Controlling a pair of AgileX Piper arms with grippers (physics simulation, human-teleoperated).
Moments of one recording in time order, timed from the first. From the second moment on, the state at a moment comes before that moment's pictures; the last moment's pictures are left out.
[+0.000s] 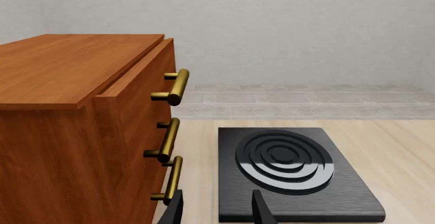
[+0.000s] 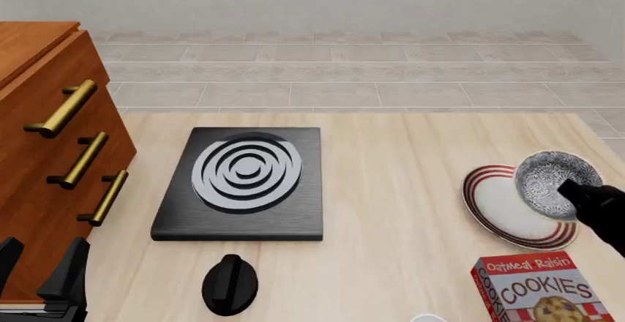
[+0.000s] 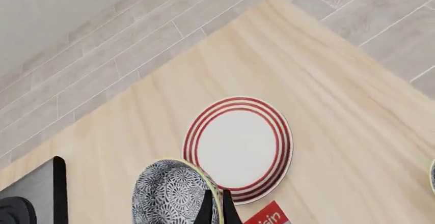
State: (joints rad) left arm 0.00 0.01 0.00 0.00 0.00; right arm -0.29 0.90 -0.44 0.09 0.40
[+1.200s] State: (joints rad) left arm 0.00 0.01 0.00 0.00 0.00; right arm -0.34 1.32 -0.45 -0.20 0.52
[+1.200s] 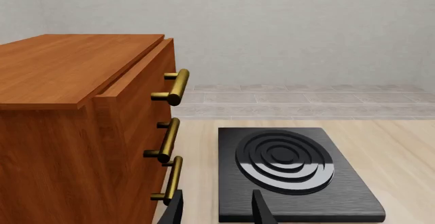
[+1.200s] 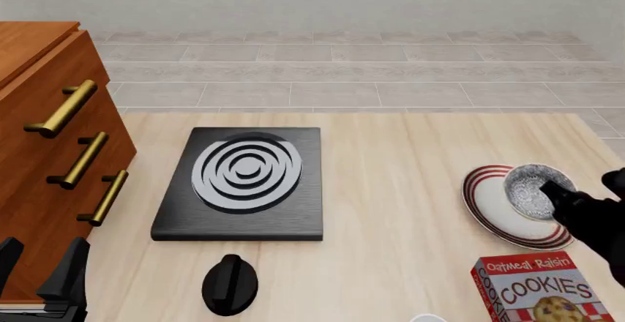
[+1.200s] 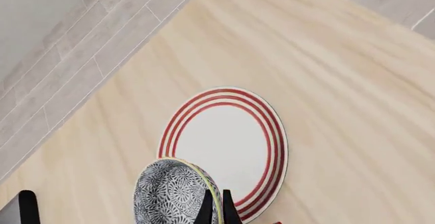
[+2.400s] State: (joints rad) left arm 0.00 0.01 0.00 0.00 0.00; right arm -0.37 1.61 -0.59 -0.27 0.54
